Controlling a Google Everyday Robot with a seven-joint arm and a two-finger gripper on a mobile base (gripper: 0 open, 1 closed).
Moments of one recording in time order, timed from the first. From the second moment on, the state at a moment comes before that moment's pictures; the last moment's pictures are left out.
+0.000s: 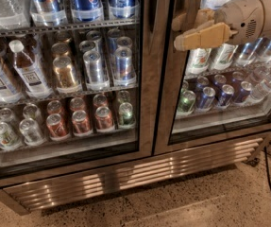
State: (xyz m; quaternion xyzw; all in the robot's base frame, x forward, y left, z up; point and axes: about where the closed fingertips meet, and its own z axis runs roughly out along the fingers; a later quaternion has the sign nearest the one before) arm 0.550 -0.111 1.013 -0.53 0.57 0.47 0.43
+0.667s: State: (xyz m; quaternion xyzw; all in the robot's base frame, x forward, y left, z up) arm 0.559 -0.113 1.015 -0.53 0.57 0.47 0.43
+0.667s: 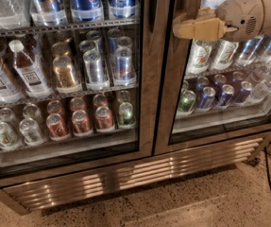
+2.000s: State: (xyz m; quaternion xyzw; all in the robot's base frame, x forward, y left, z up) arm 0.579 -0.114 1.014 -0.53 0.57 0.46 0.42
